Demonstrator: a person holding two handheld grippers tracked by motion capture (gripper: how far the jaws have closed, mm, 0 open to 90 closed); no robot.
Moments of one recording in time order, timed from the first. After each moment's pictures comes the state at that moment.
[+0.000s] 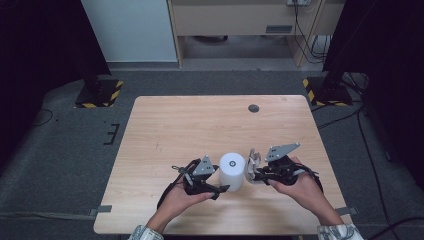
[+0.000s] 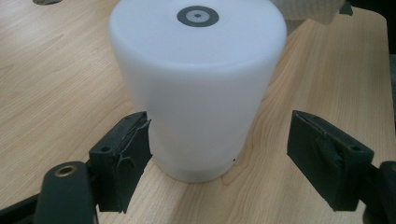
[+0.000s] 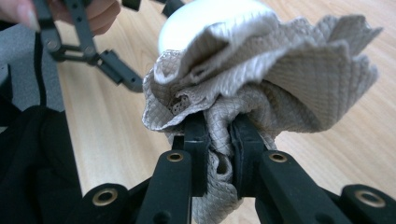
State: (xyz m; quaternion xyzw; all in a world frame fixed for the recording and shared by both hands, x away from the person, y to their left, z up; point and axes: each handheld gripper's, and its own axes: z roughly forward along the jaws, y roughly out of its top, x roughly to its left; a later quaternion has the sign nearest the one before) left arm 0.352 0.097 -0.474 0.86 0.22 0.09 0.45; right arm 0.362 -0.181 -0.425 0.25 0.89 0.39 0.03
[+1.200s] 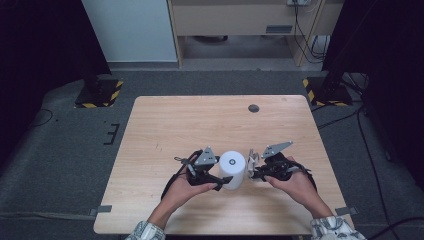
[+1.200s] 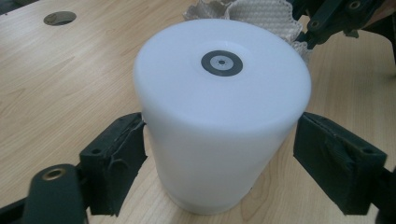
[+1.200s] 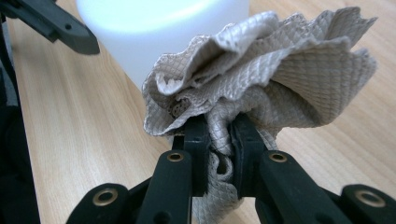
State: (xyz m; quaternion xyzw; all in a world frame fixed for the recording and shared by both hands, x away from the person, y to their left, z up) left arm 0.377 0.089 -0.467 0.85 0.22 0.09 0.47; right arm 0.388 -0.182 -0.461 0.28 0.88 0.37 0.02
